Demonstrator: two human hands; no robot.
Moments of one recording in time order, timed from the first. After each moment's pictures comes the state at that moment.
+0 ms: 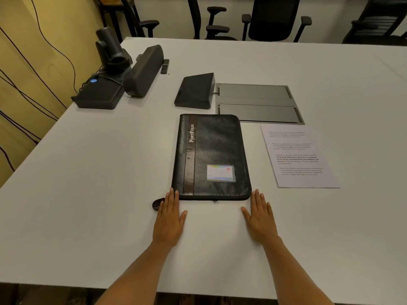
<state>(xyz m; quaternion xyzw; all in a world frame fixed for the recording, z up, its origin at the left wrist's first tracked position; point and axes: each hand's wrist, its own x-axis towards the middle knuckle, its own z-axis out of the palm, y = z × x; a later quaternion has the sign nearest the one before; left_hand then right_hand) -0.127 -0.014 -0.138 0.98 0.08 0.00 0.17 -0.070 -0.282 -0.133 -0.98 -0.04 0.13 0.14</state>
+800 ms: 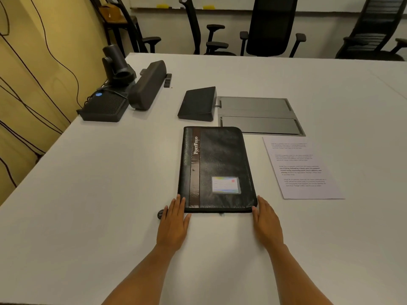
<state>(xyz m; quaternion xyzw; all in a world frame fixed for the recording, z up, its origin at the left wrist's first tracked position) -0.107 0.002 -0.125 0.98 0.06 -0.02 0.19 -0.055 -0.269 -0.114 -0.94 0.03 0.04 0.33</state>
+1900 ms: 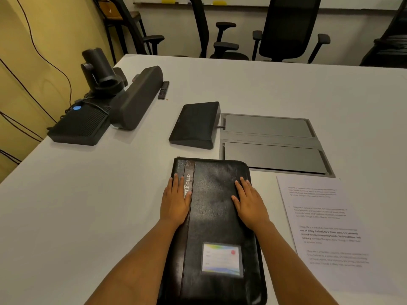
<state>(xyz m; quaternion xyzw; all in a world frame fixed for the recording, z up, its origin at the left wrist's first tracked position) 0.163 0.012 -0.127 0.97 0.13 -0.01 0.22 0.210 -0.217 -0.125 -0.97 -0.15 0.08 0.17</state>
